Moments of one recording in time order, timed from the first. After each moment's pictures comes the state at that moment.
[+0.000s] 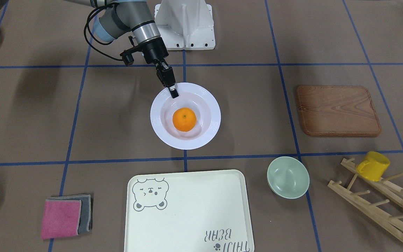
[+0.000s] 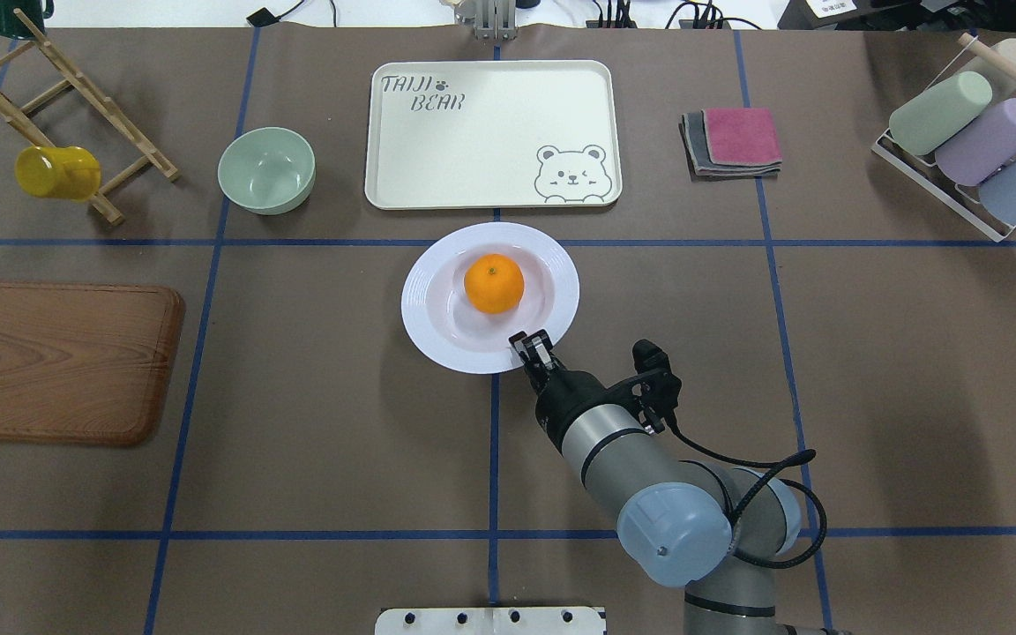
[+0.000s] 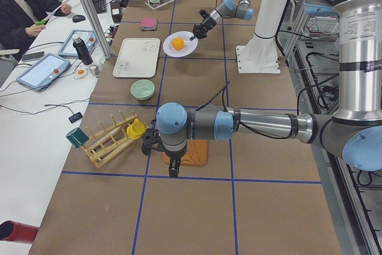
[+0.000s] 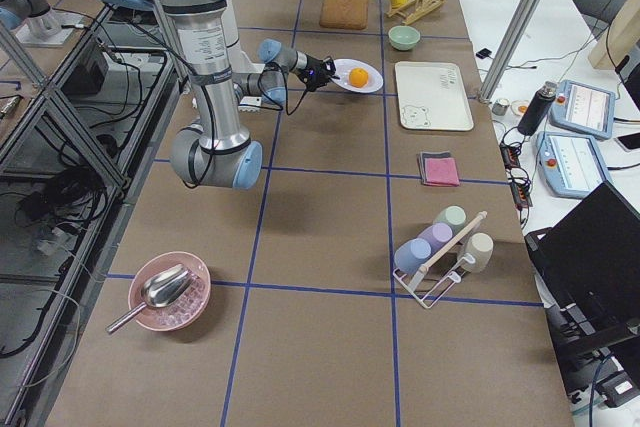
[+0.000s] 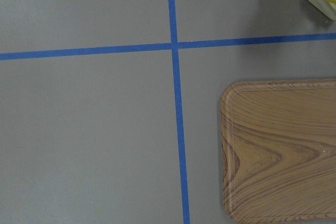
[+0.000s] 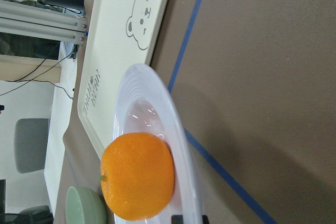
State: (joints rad) left arm -1.61 -1.45 -1.79 -1.48 -2.40 0.09; right arm 0.23 -1.13 1.75 -0.80 0.94 2.35
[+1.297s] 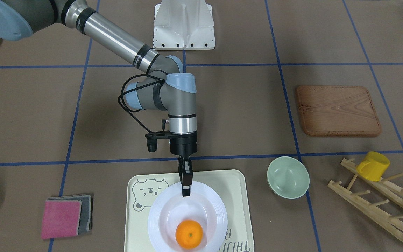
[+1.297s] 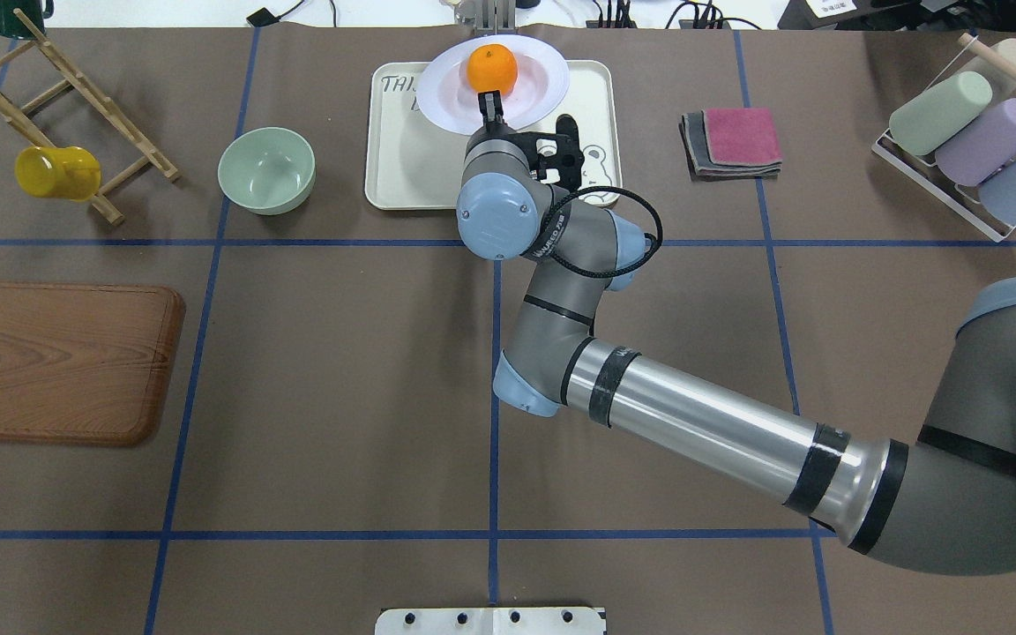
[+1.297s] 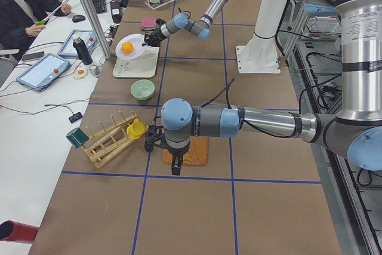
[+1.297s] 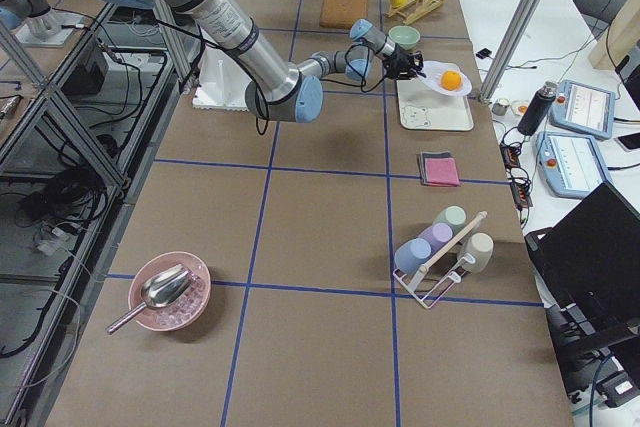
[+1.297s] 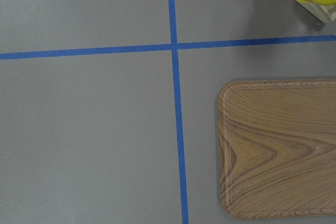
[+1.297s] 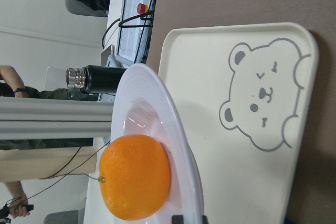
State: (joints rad) left arm -1.62 -1.44 -1.82 -1.48 -2.39 0.06; right arm 0.54 -0.55 0.90 -0.86 1.07 2.57
